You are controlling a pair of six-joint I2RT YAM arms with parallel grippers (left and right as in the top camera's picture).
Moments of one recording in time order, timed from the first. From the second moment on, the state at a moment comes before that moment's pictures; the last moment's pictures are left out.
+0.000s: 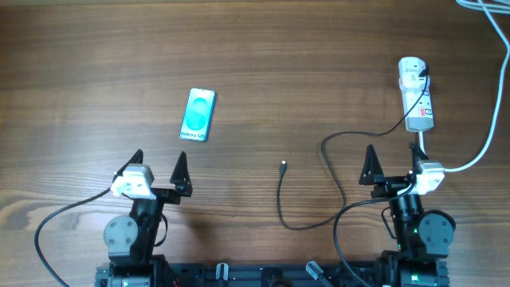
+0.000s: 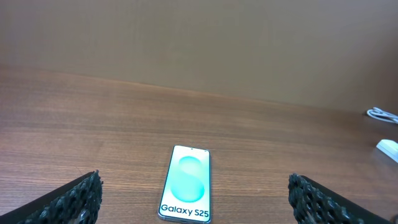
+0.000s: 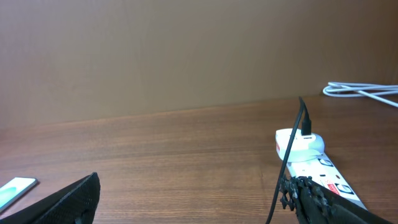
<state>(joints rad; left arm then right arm) 0.03 0.01 0.01 -0.06 0.17 -0.19 -0.09 0.02 0.01 0.01 -0.17 0.15</state>
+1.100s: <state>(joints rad) 0.03 0.08 0.28 -0.18 0.29 -0.31 -0.09 0.02 0.01 0.01 -0.17 0.15</state>
